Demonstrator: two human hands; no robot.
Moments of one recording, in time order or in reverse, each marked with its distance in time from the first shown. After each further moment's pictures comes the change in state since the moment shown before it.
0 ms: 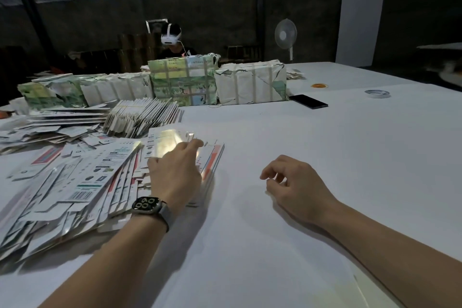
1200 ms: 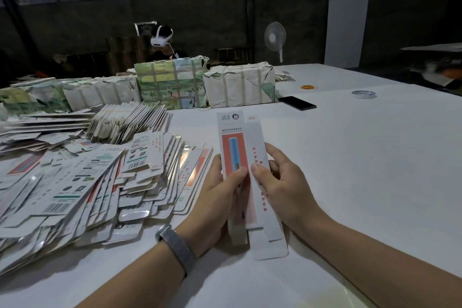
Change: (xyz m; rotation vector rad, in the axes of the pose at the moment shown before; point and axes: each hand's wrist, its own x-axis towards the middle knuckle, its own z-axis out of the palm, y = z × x) left_hand -0.042 0.077 0.011 -1.563 -0.409 -0.197; right_hand -0.006 -0.020 0.009 0.646 0.160 0.147
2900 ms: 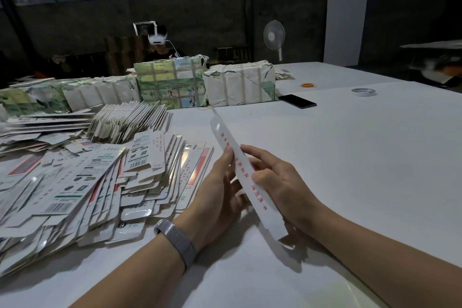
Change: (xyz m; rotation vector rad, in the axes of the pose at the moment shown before) left_hand 0.014 -0.003 -0.007 -0.324 -0.089 -0.194; right_hand -0.001 -0.011 -0.002 0.163 -0.270 0.000
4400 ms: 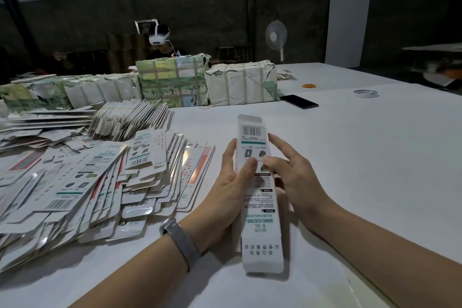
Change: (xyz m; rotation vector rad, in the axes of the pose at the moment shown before) left_hand -0.005 -0.004 0.004 0.383 -0.099 0.176; right_hand 0.008 0.007 -0.013 0.067 0.205 0.055
